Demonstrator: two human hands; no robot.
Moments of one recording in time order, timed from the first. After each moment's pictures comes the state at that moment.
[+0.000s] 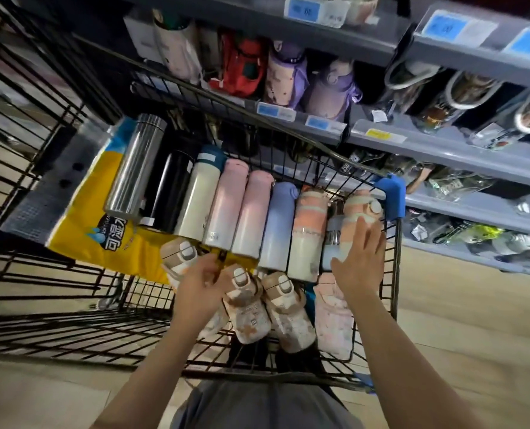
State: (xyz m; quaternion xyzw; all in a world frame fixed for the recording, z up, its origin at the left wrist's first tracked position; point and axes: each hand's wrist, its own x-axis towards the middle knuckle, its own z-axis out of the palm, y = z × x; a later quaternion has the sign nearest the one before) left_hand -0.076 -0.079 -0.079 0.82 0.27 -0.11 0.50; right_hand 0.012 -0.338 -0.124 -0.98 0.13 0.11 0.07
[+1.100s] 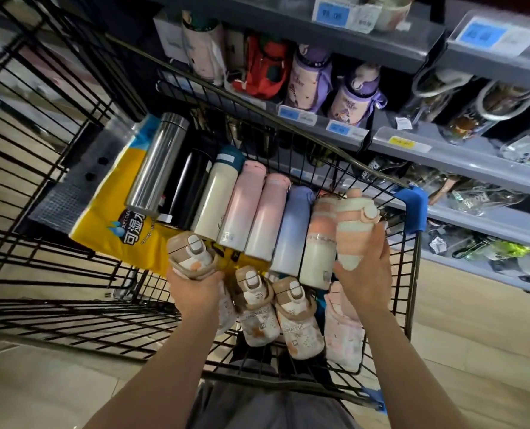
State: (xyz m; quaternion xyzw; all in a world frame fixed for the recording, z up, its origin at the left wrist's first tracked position) left_hand -0.073 -0.072 -0.140 0.61 0.56 0.07 0.55; right_hand 0.008 -0.328 -0.110 -0.95 0.12 0.08 0.26
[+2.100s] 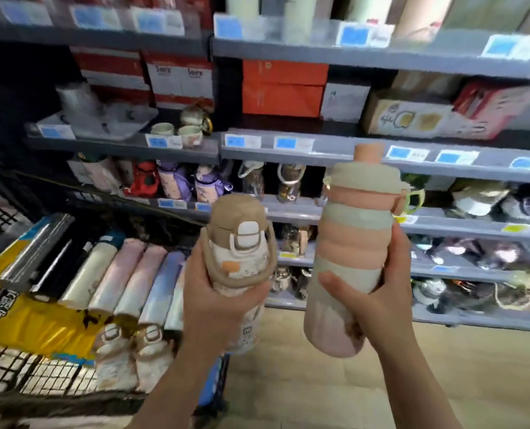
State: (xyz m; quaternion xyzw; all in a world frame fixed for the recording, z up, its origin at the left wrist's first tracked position) left_hand -0.104 -0.407 0.075 0.73 0.01 0.17 0.66; right_hand -0.104 -0.612 0.106 -0.76 -0.04 -0.20 0.62
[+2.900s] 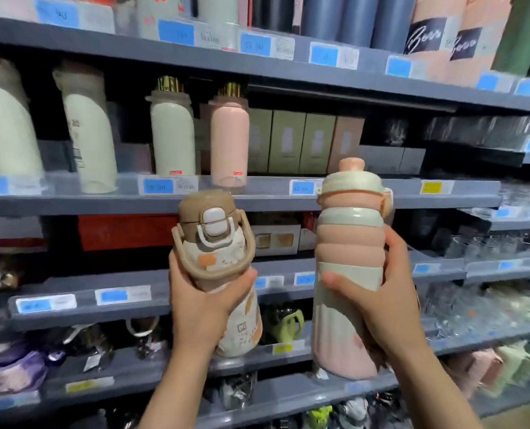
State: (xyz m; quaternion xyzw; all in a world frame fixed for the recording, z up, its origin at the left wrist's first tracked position) left_hand 0.127 -0.695 0.191 0.60 -0.11 0.20 0.77; right_hand 0.056 -0.889 0.224 -0.74 0.00 -0.35 0.58
